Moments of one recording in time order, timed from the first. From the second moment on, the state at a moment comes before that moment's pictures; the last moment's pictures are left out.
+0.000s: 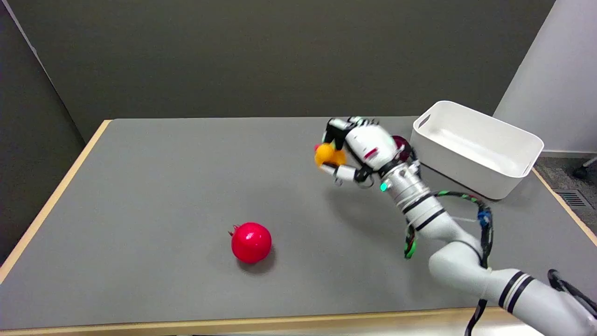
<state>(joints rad) 0.09 -1.03 -1.96 1.36 0.66 0.58 0.15</state>
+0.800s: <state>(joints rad) 0.09 -0.89 -1.62 1.36 0.92 0.58 -0.06</state>
